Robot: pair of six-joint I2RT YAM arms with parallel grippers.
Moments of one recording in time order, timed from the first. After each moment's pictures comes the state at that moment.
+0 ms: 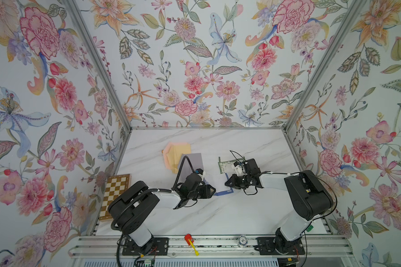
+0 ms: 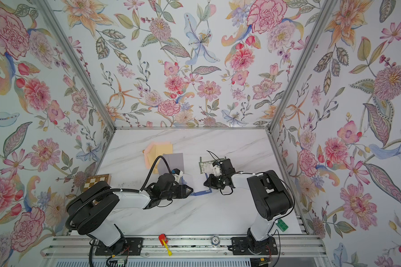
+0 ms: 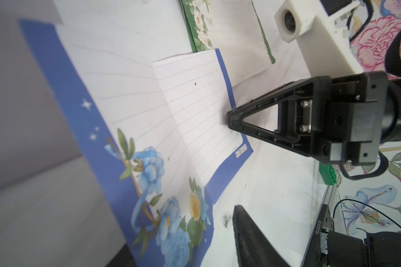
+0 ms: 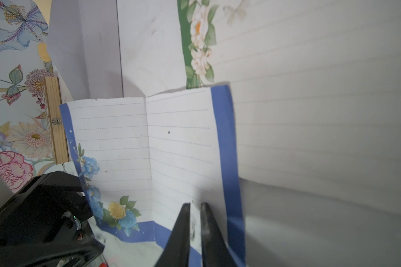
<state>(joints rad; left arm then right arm) -0.79 1.63 0.57 0.38 0.23 -0.78 0.40 1.74 0.74 -0.05 -0.58 0.49</state>
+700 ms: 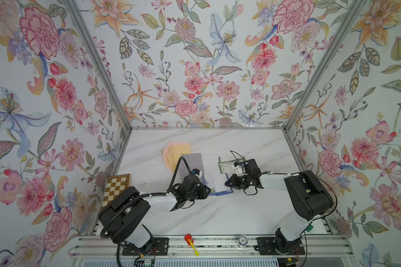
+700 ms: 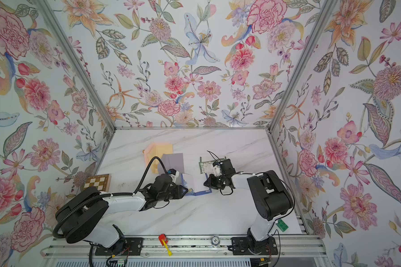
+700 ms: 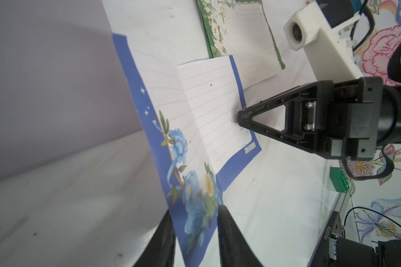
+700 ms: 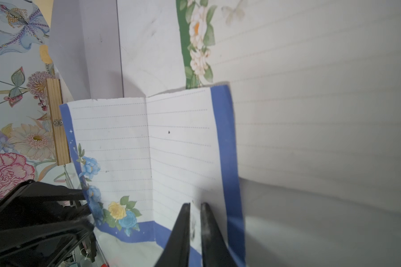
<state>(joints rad) -0.79 1.53 0.55 0.28 0.16 -0.78 0.40 1.74 0.73 -0.04 -0.58 0.50</state>
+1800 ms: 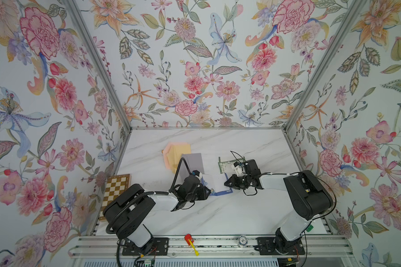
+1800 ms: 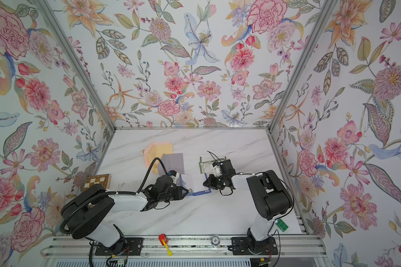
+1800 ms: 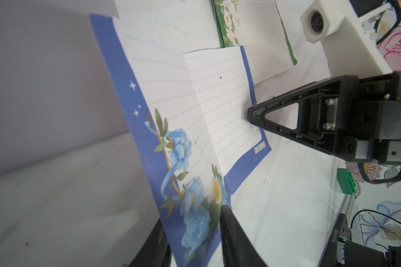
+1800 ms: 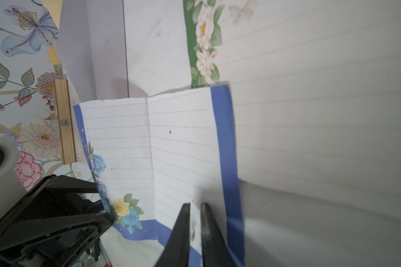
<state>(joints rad) -0.79 1.59 0.53 0.33 0.17 -0.79 0.40 1.74 0.72 0.01 -0.60 0.51</state>
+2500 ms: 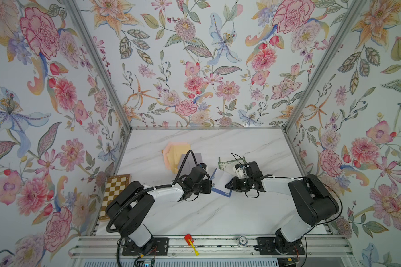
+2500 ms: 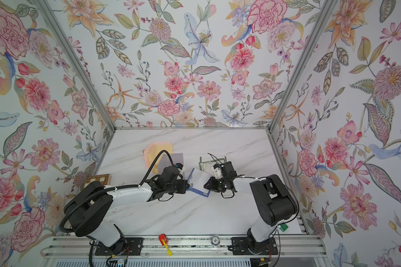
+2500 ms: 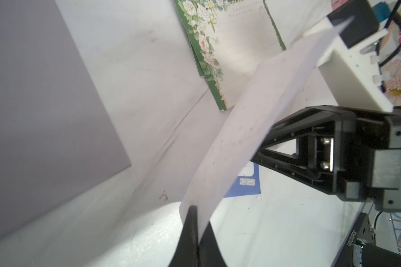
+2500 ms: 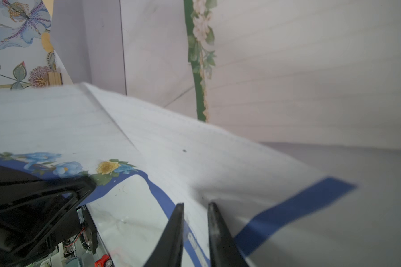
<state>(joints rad) -0.79 1.63 0.79 0.02 0.15 -0.63 0.41 1.64 0.68 -0.06 -0.57 0.51</state>
